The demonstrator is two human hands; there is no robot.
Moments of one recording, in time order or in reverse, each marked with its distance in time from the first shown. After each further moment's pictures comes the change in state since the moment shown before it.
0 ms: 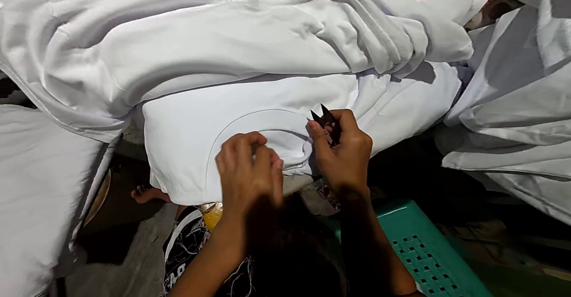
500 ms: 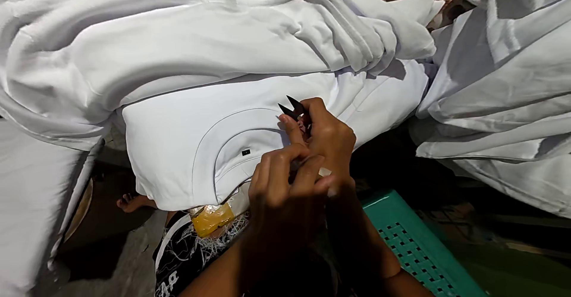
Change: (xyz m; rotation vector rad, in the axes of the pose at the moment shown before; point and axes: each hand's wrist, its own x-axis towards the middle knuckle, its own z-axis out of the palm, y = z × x) left_hand -0.006 0.046 0.024 -0.257 0.154 0.113; right_hand 0.009 -0.031 -0.007 -0.184 0.022 -0.147
